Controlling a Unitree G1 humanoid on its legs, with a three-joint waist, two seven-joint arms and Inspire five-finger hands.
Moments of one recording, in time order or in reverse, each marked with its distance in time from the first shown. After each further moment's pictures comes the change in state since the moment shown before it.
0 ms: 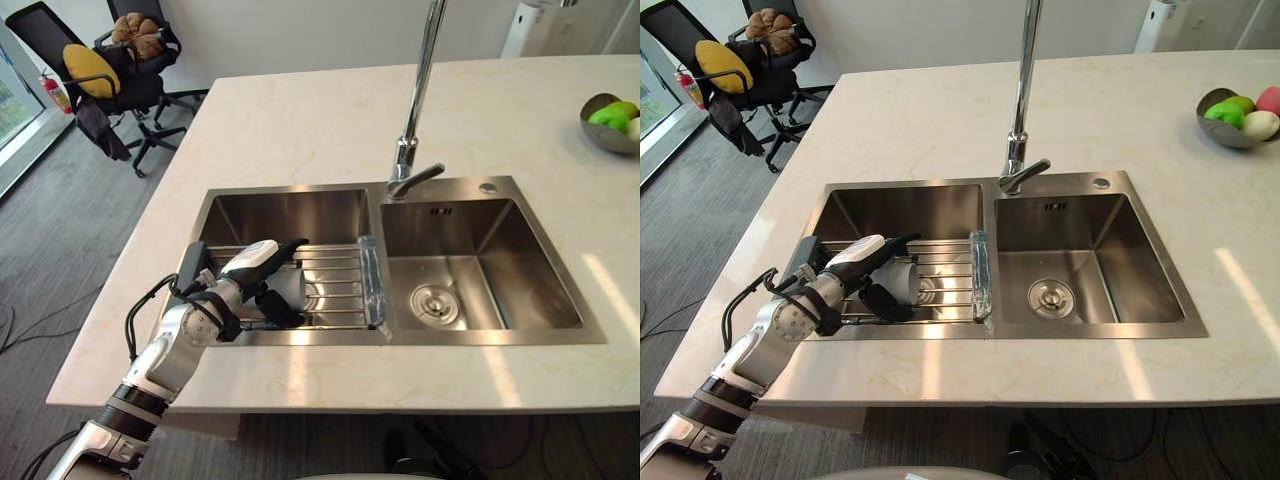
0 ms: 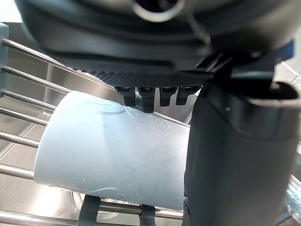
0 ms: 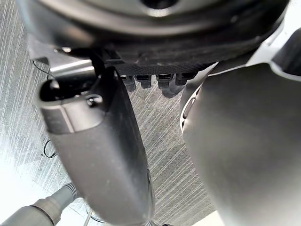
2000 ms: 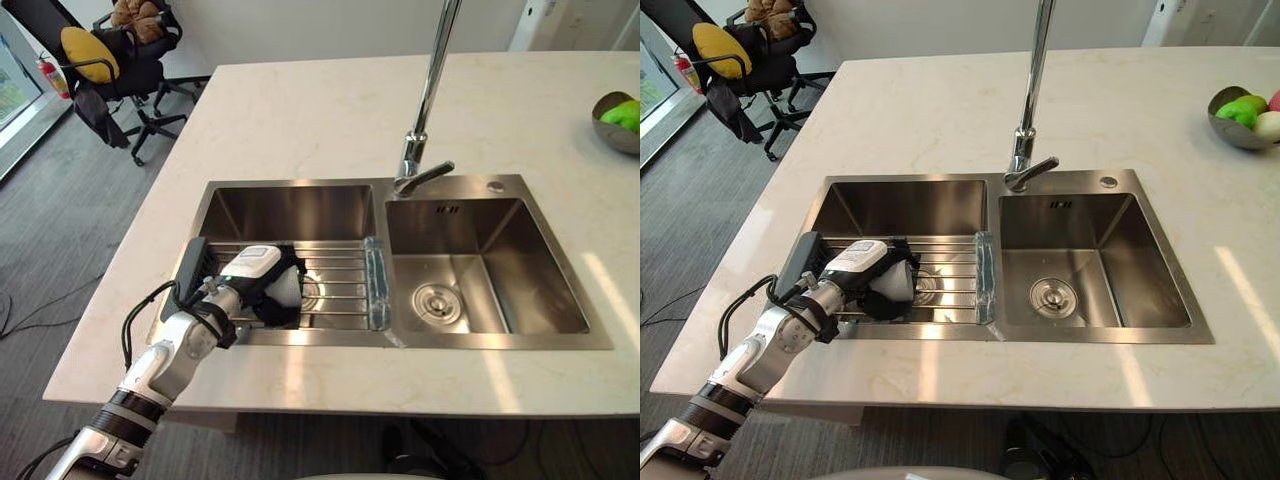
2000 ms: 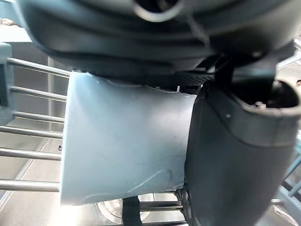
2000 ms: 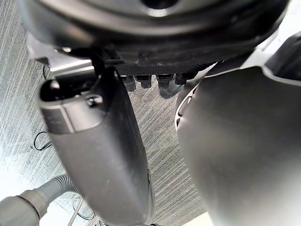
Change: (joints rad) left arm 0.046 0.017 -0.013 0.033 0.201 -0.148 0.107; right arm -0.006 -0.019 0.059 -0.016 -0.001 0.016 0.000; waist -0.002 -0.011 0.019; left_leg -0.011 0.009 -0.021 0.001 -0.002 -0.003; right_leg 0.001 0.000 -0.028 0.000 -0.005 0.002
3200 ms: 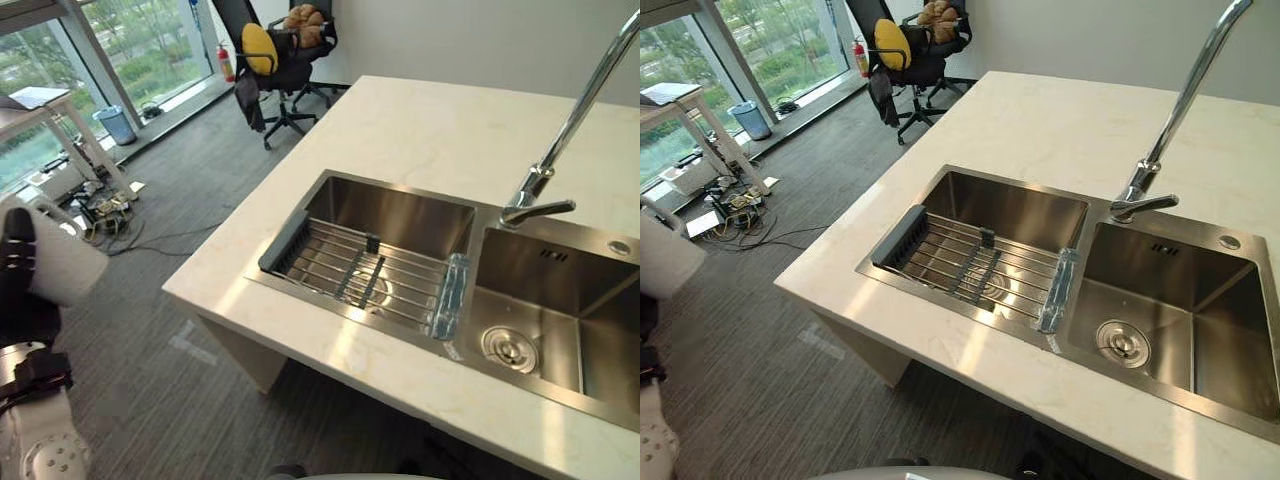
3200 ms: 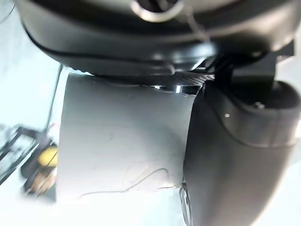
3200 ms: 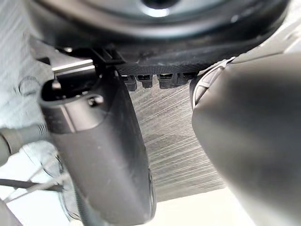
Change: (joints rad) left arm 0.447 -0.313 1.040 -0.299 -1.646 0.021 0.134; right arm 0.054 0.023 -0.254 0.019 -0.225 0.027 0.071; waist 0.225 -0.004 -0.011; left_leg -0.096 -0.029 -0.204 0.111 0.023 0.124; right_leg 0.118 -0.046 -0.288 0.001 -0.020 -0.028
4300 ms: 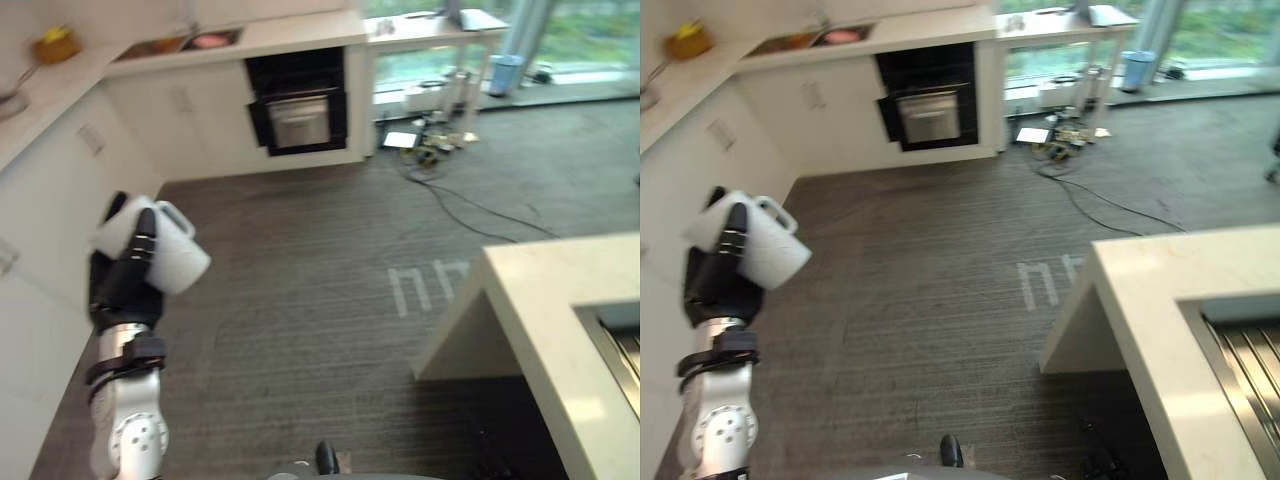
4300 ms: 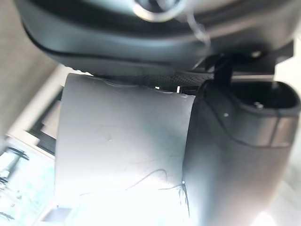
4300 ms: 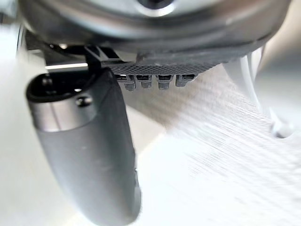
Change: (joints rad) left arm -0.096 -0.144 -0.529 0.032 0.186 0.035 0.016; right arm -0.029 0.063 -0.116 -0.002 0.124 -0.144 -0.080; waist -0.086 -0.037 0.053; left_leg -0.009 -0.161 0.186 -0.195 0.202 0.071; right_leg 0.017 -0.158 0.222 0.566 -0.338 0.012
